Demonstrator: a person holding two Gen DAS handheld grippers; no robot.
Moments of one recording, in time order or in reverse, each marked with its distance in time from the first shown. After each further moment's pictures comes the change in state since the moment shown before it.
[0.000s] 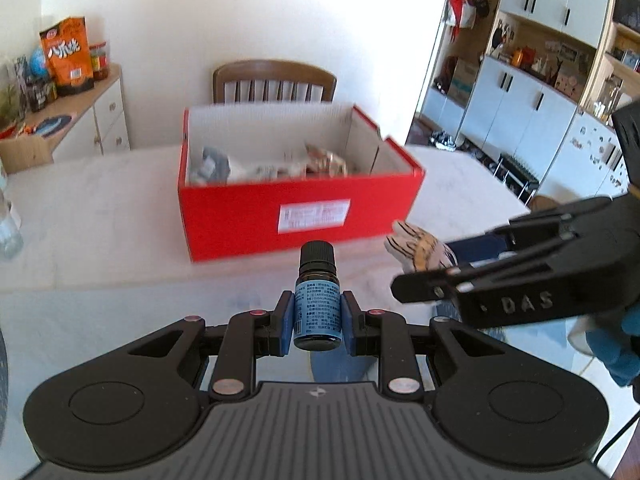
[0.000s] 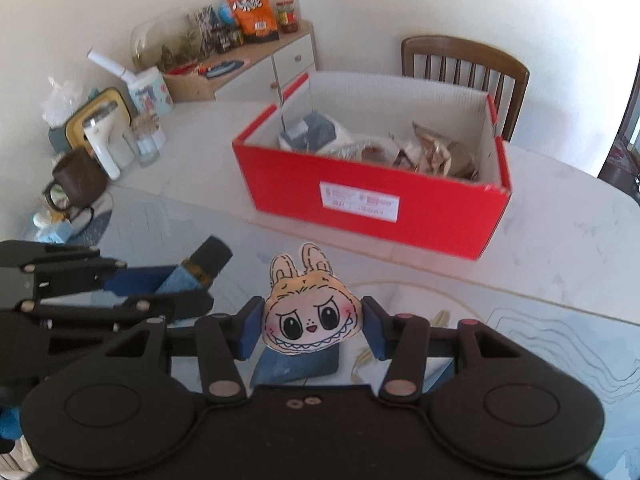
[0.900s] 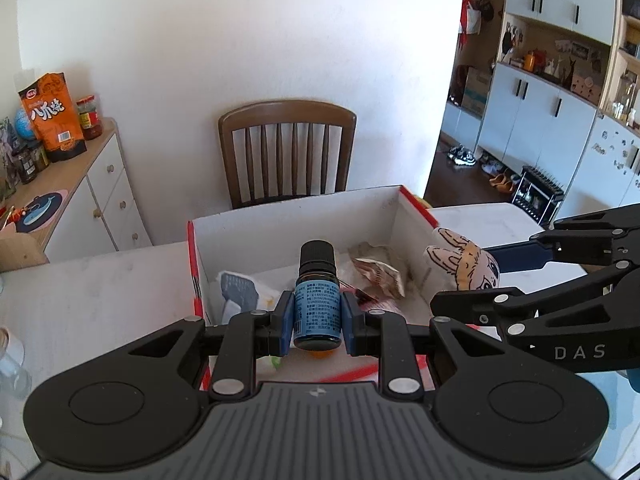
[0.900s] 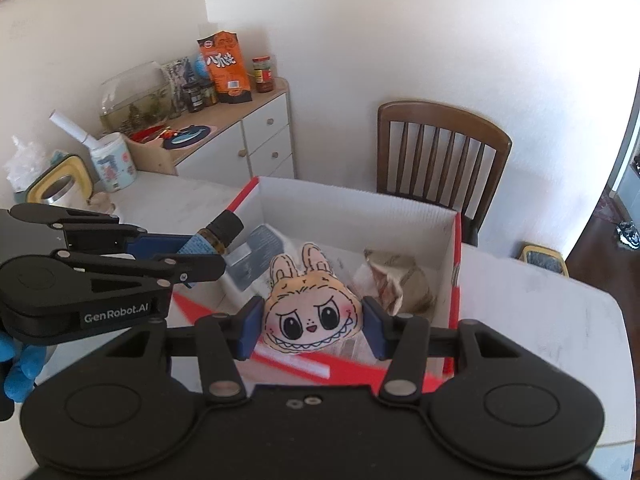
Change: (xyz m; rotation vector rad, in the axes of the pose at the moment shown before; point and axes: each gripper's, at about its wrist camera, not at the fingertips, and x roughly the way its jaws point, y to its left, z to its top) left arm 0.086 0.030 0.136 0.082 -0.038 0.065; right arm 0.024 -0.045 0.111 -0.043 -0.131 -0.075
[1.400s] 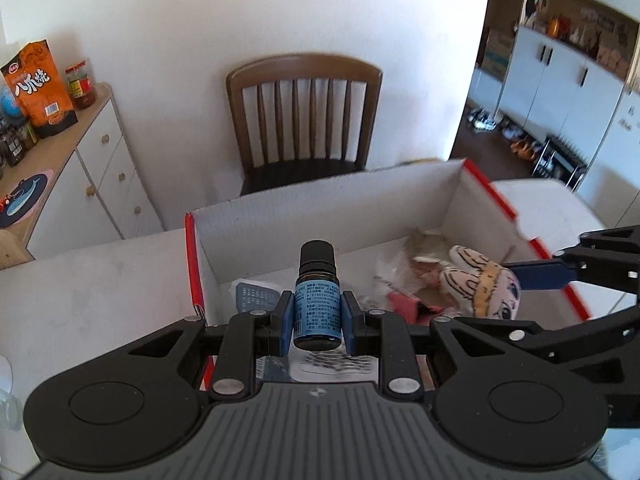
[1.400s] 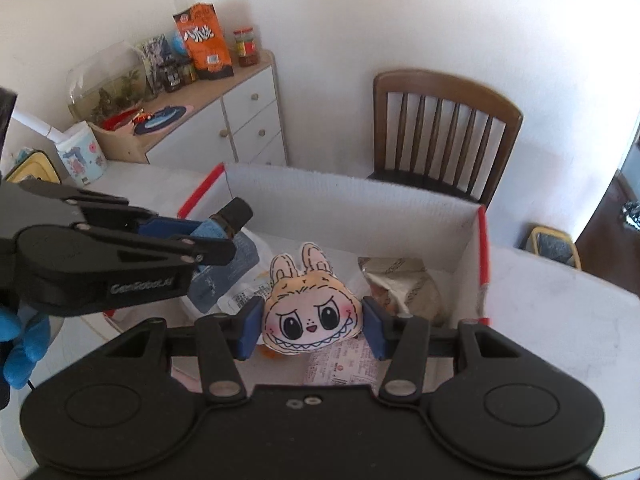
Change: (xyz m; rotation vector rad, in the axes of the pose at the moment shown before) left arm 0.095 0.031 0.021 0.001 0.144 0.038; right arm 0.084 -0.018 0.017 0.031 0.087 -0.006
